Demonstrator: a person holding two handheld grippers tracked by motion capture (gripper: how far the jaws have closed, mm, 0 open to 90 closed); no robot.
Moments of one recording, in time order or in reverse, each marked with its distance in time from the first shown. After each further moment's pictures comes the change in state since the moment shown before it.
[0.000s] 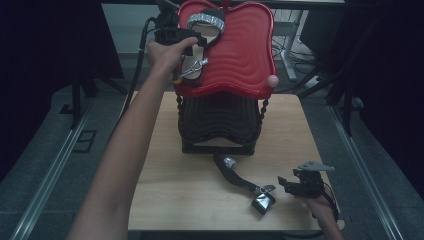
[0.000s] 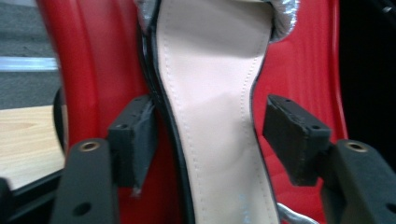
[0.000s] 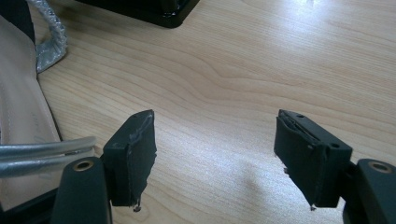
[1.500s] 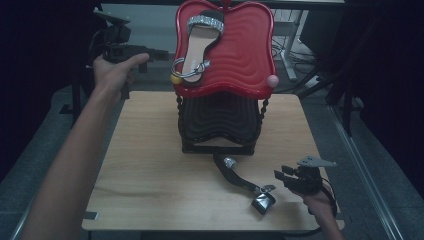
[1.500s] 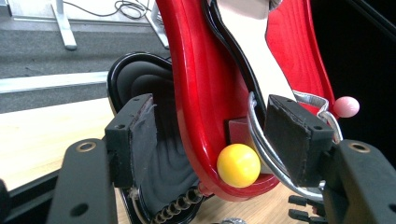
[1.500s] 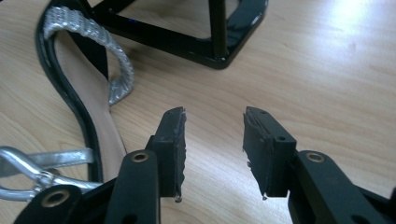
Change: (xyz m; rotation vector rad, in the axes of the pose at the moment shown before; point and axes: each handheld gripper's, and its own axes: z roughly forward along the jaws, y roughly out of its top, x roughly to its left) left arm 0.056 -0.045 -0.087 -0.042 -0.079 0.087; right arm 0.016 0.025 -0.016 -0.075 0.143 -0.018
